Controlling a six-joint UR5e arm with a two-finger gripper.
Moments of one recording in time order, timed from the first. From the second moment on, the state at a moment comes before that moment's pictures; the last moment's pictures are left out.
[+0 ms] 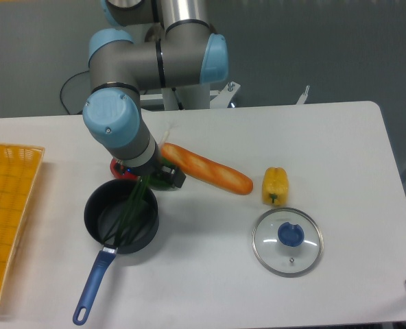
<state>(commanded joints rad) 2.19 -1.87 -1.50 -1.45 1.67 0.57</state>
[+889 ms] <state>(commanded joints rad) 2.23 -1.85 -1.52 -1.36 1.60 0.58</state>
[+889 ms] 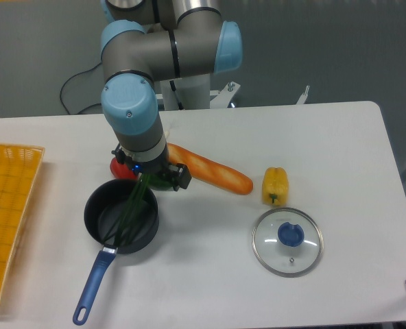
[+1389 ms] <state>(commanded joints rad) 2.27 -1.86 -1.57 -1.18 1.58 0.52</state>
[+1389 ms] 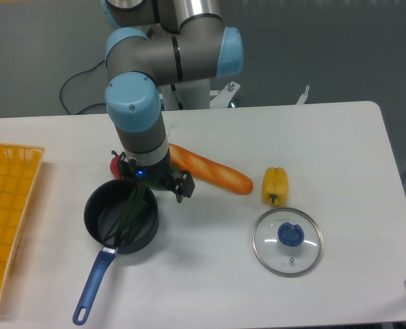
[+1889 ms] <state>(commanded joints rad) 2.36 -1.87 -1.56 -1.19 1.59 0.57</state>
